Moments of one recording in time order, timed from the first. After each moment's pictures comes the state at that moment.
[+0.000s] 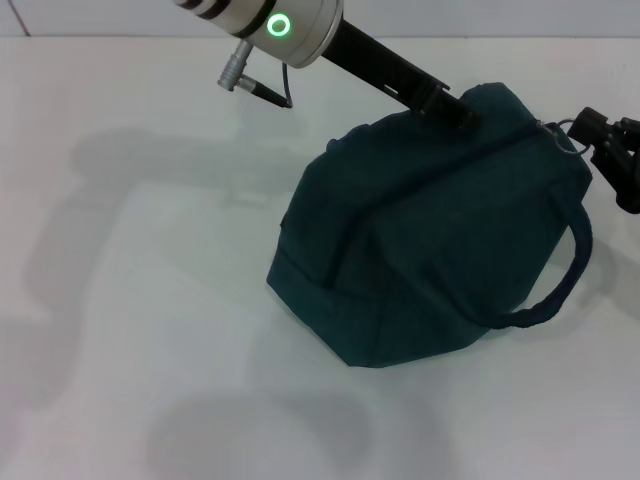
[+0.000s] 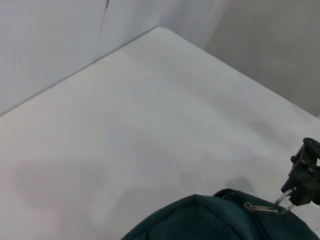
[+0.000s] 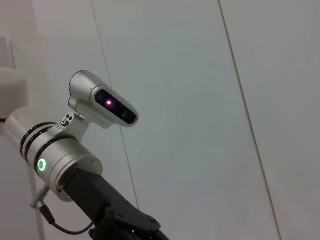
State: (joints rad) left arm -1.07 -2.08 1.11 0.77 2.19 1.37 -2.30; right arm 0.38 2.01 -0.93 -0.42 -1.23 -1.53 1.02
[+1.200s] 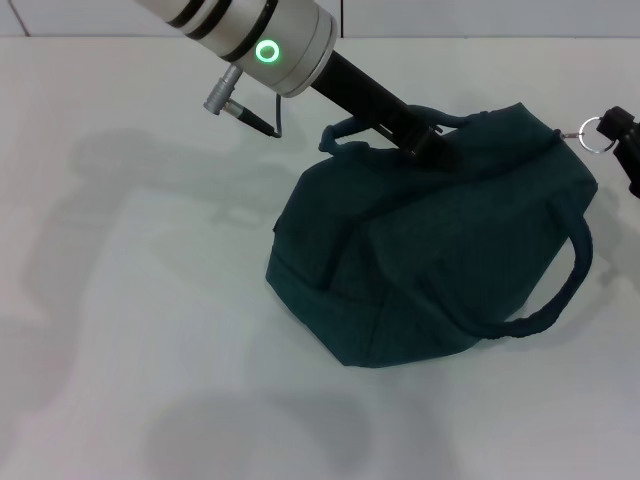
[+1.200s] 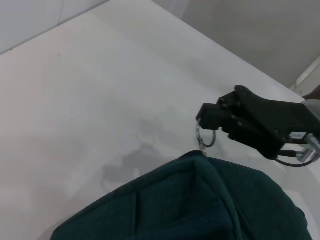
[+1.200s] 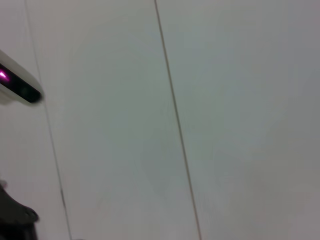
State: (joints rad) left arm -1.06 -2.08 1.13 0.77 2.18 1.48 -2.30; right arm 0.38 2.02 -0.93 -0.38 -1.16 -1.34 0.94
